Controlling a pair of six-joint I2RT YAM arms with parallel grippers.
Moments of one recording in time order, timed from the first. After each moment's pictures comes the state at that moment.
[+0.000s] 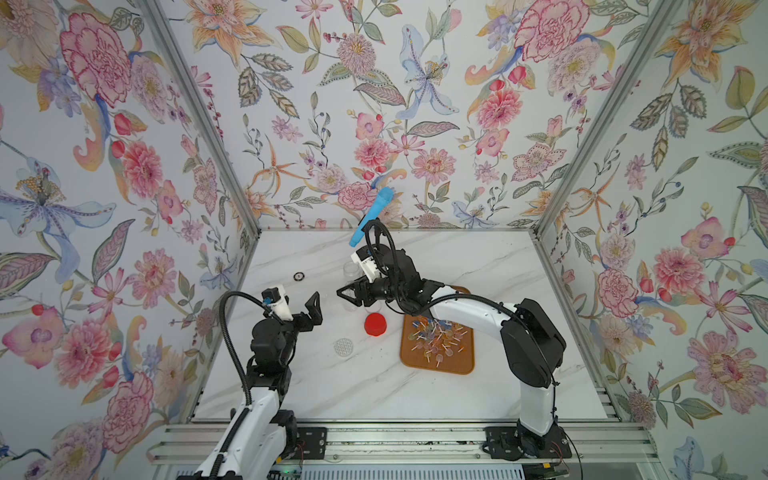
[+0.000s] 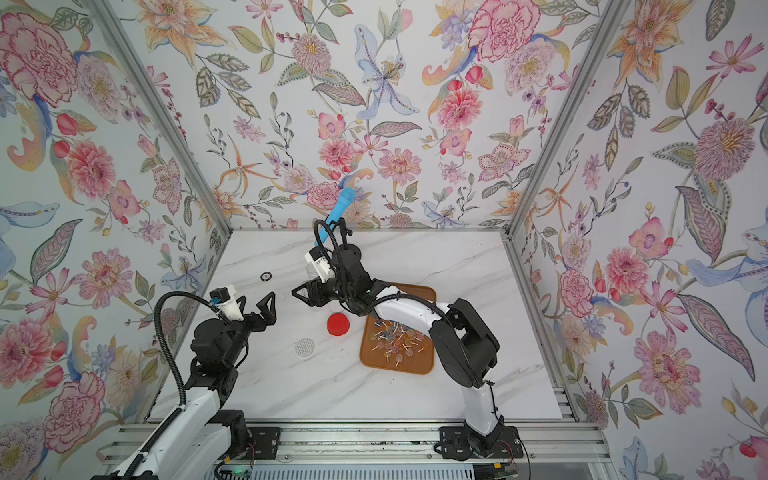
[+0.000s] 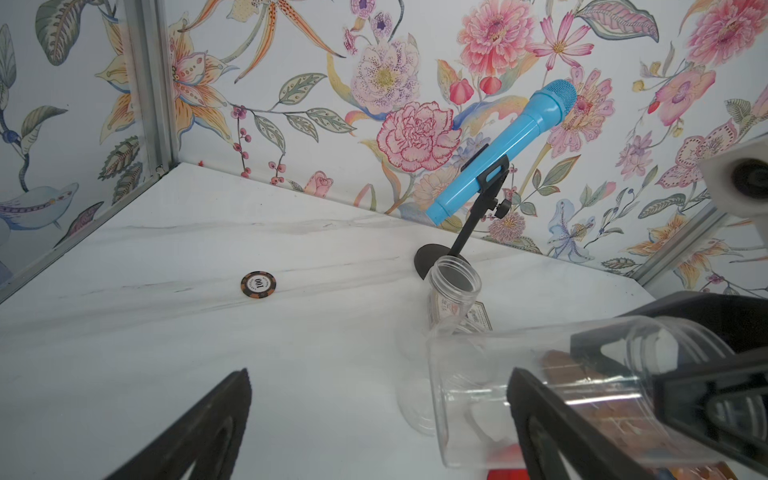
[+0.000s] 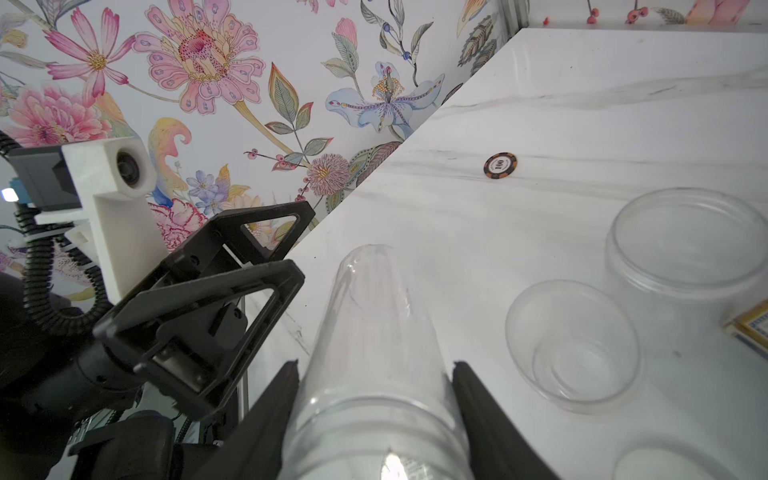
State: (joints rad) left arm -0.02 0.80 0.23 0.43 0.12 -0.31; right arm 0.86 1.96 1.48 0.10 -0.46 0.40
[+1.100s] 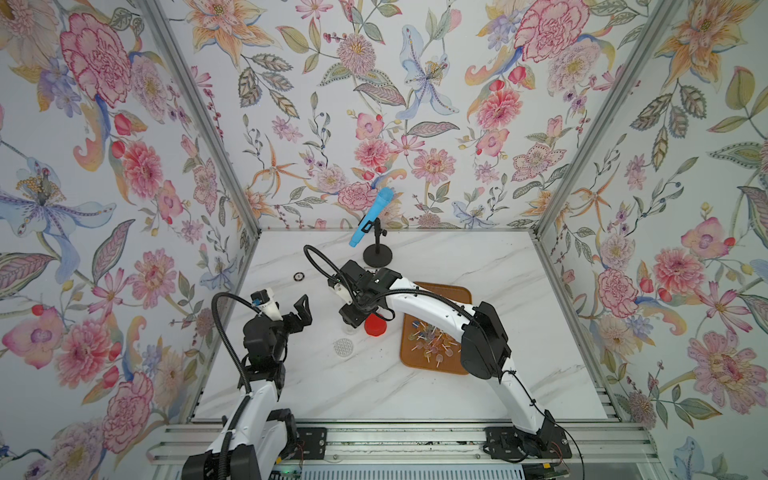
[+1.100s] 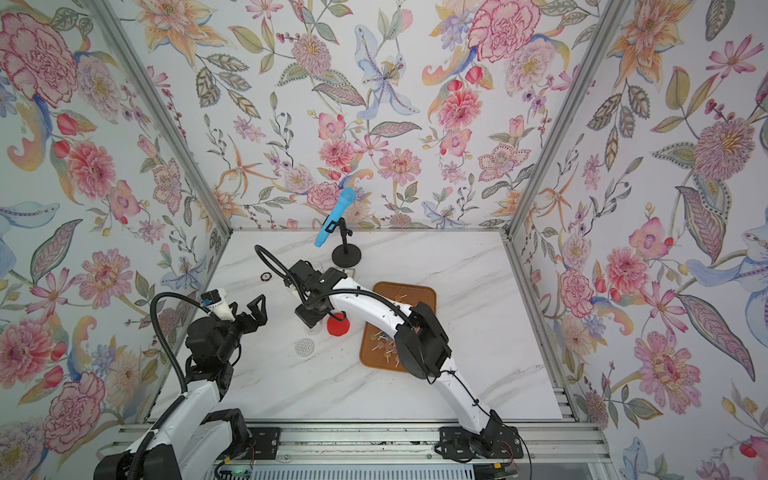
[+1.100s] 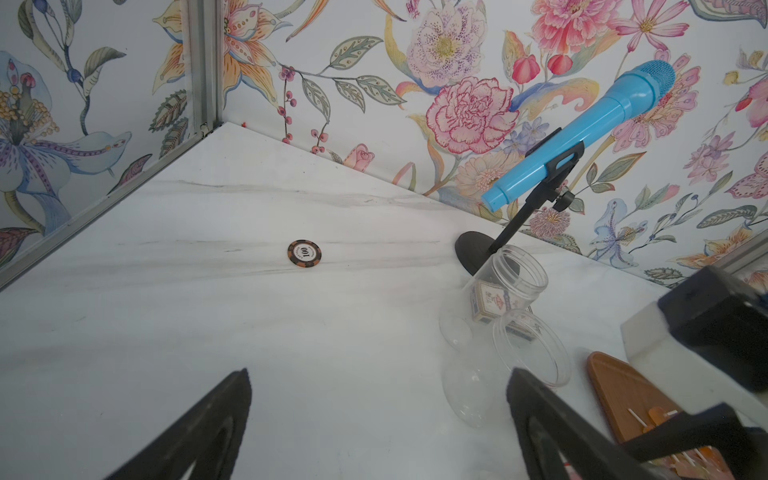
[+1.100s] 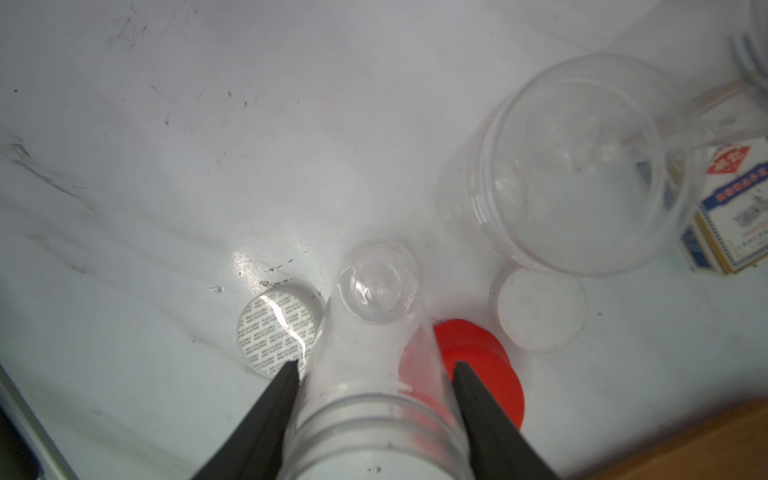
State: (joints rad) left arm 0.15 0.91 0.23 0.46 0.21 -0.33; right arm 1.00 2.31 2.16 -0.96 -0.01 0.05
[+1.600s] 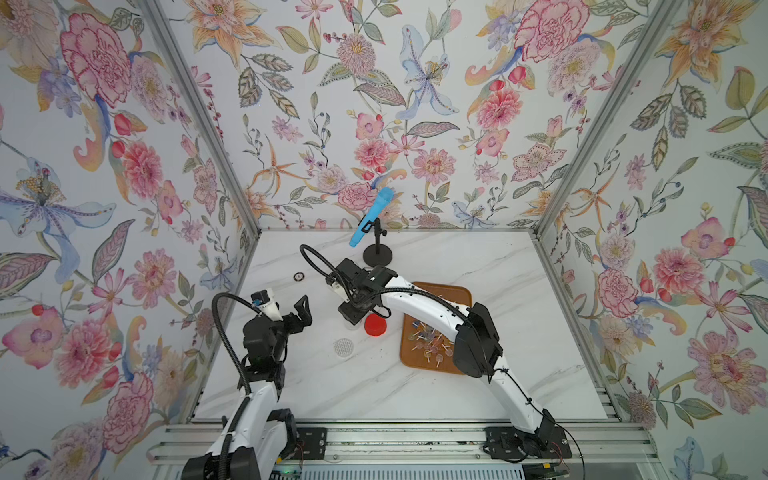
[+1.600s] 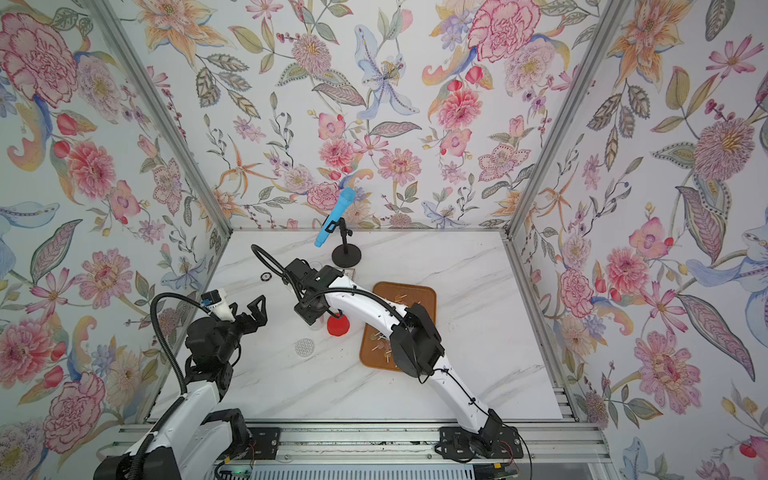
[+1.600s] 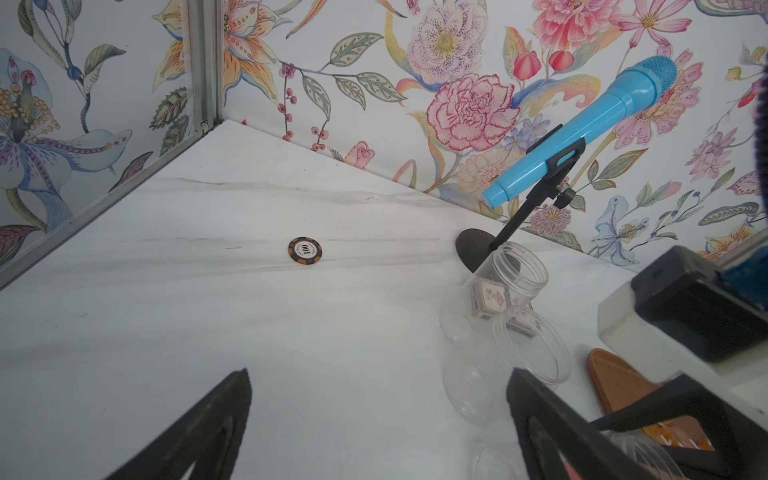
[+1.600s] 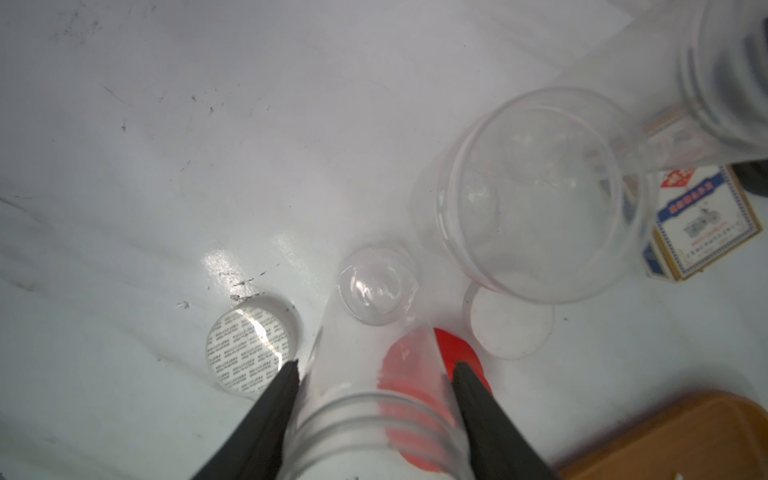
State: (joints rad) left arm 0.15 0.90 0.23 0.44 0.21 -0.32; right arm 1.01 2.38 2.29 -1.03 0.04 0.03
